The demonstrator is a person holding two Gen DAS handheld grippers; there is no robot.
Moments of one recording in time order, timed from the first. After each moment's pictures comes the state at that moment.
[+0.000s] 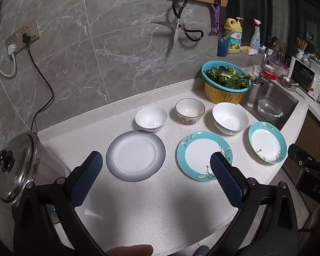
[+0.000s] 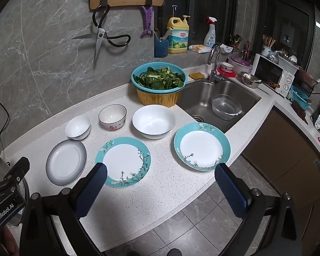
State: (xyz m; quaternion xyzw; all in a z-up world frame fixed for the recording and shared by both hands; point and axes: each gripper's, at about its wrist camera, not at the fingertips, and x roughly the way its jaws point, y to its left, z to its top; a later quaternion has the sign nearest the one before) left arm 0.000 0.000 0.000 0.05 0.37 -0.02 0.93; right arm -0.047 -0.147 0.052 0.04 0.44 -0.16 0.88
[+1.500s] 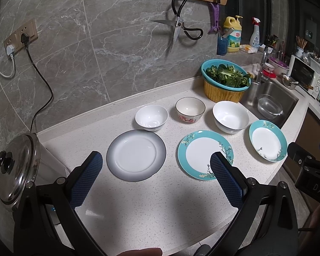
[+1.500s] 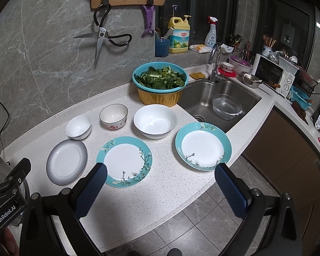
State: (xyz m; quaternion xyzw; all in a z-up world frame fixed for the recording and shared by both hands) left arm -0.004 0.002 0.000 0.05 0.37 -0.01 0.93; right arm -0.047 -0.144 0.051 0.03 0.44 -0.16 0.88
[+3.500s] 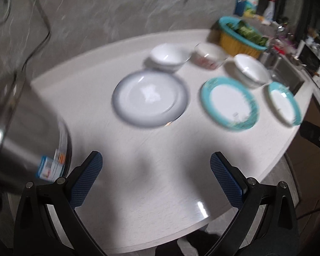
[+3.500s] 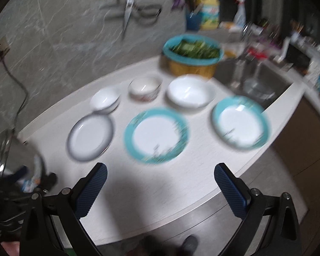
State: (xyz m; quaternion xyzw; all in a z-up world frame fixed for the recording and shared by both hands) left arm -0.015 0.094 -0.126 0.01 0.49 -0.01 0.87; right arm -0.044 -0.099 -0.020 0.09 0.51 -0.04 0.85
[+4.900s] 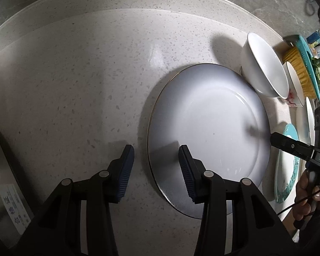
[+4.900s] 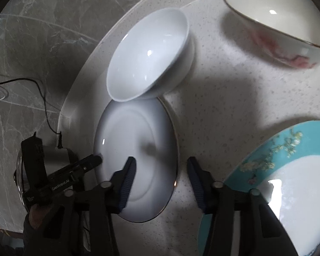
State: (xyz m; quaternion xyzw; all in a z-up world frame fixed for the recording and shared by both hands) left arm 0.241 0.227 -0.281 -0.14 0.61 0.03 0.78; right arm 0.212 -0.063 -0.225 0.23 0.67 0.19 0.68
